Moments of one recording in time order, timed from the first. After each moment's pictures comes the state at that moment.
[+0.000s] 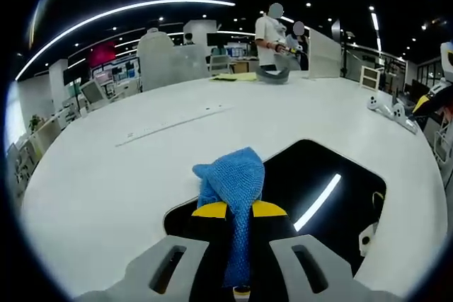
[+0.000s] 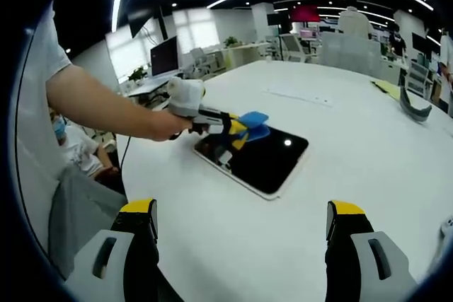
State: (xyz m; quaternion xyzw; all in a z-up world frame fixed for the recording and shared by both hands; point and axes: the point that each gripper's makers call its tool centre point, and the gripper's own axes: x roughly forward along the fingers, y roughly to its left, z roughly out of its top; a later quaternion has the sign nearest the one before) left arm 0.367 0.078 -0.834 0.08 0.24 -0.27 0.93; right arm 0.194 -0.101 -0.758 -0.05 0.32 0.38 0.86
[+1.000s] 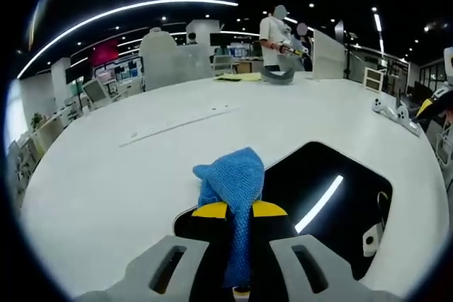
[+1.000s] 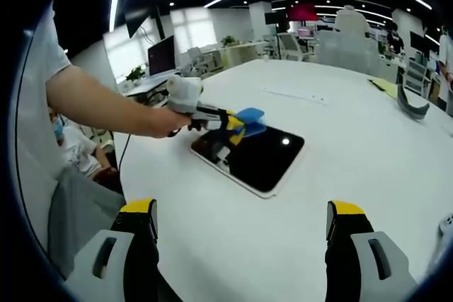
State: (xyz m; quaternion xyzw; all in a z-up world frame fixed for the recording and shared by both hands) left arm 0.377 0.086 -0.834 0.07 0.24 -0.26 0.93; right arm 0.198 -0.107 -0.757 -0.05 0.33 0.37 0.87
